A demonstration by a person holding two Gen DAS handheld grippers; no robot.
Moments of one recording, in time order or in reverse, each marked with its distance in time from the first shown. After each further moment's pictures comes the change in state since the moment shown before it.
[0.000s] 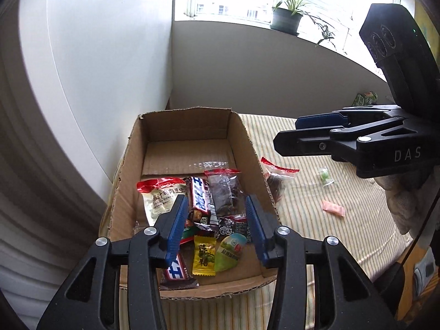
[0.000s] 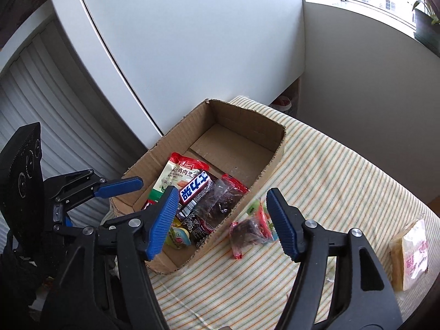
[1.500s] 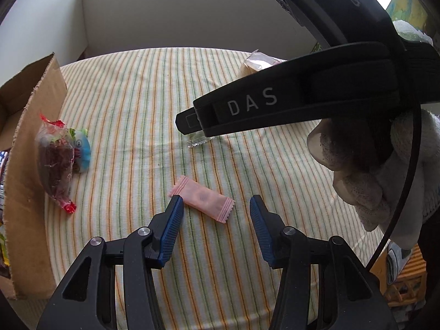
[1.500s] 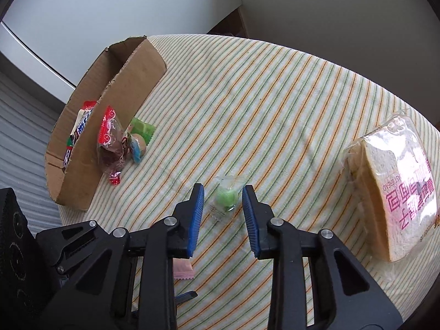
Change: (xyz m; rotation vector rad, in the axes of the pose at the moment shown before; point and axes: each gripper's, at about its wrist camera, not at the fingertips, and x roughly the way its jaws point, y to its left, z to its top) left arm 0.106 -0.187 -0.027 0.063 0.252 -0.195; right arm 0.032 -0.155 -0.098 0.194 0.236 -0.032
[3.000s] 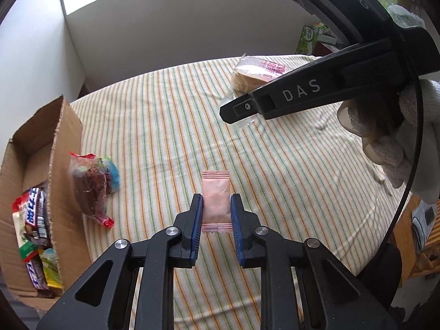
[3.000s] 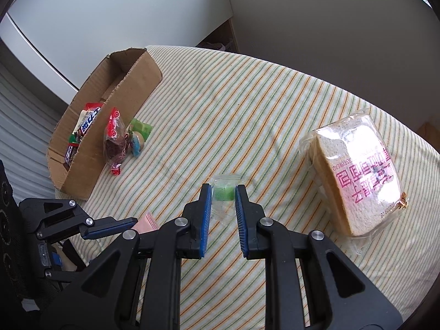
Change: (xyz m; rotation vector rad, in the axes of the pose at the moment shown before) left arm -0.027 0.004 0.004 0.179 -0.021 0.089; right arm -0.047 -0.008 -0.012 -0.011 -0.051 -0.052
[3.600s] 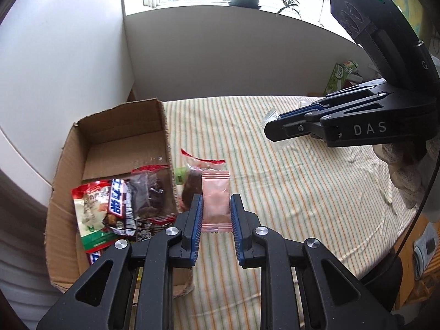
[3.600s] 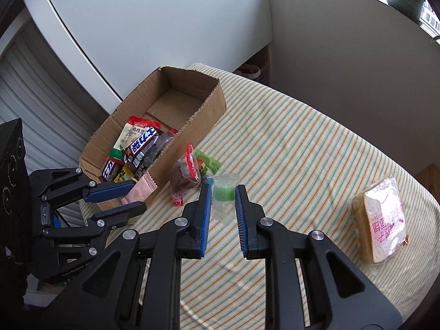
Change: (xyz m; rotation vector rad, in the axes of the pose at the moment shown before) left arm -0.075 0.091 -0.019 -0.139 -0.113 0.090; right arm -0.017 0.095 0.043 -0.136 -0.058 0.032
